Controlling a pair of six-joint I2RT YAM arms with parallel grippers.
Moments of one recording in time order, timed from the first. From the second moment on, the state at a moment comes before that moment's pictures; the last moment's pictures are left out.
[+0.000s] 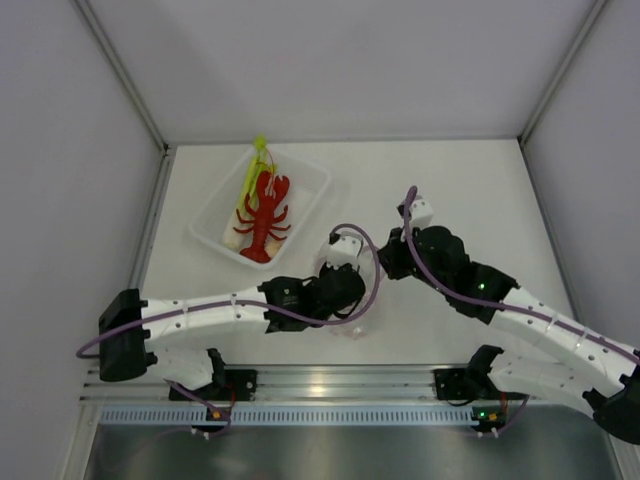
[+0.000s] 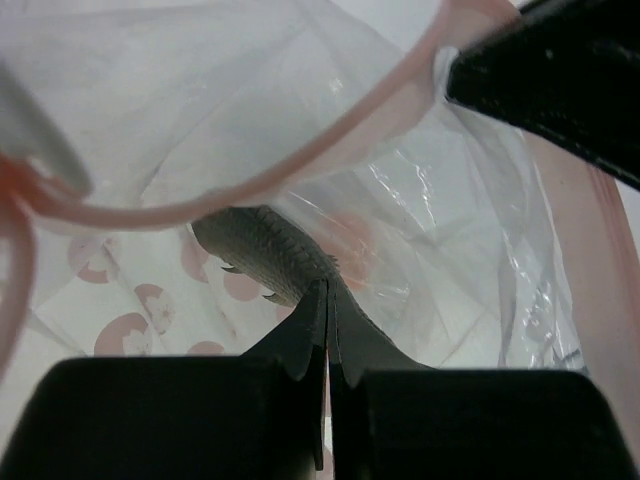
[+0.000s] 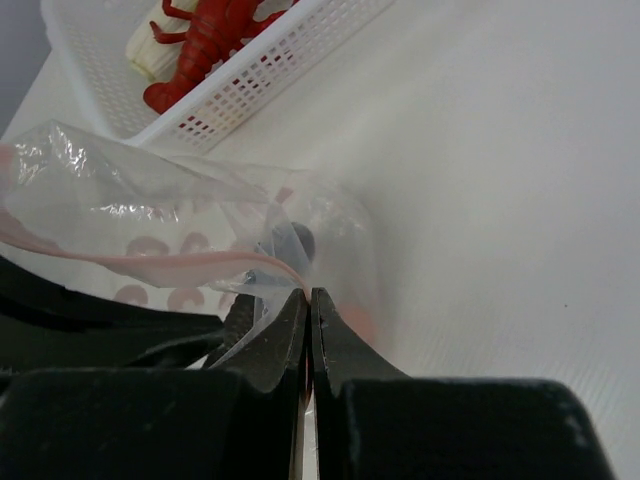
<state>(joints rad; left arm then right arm) -1.28 1.35 1.02 -0.40 -0.60 -0.65 0.84 0.93 0.81 -0.31 0.19 0.41</state>
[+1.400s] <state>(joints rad) -1.18 1.24 1.09 -0.40 -0.56 -0.74 0.91 0.96 0.79 -0.21 0.23 0.29</state>
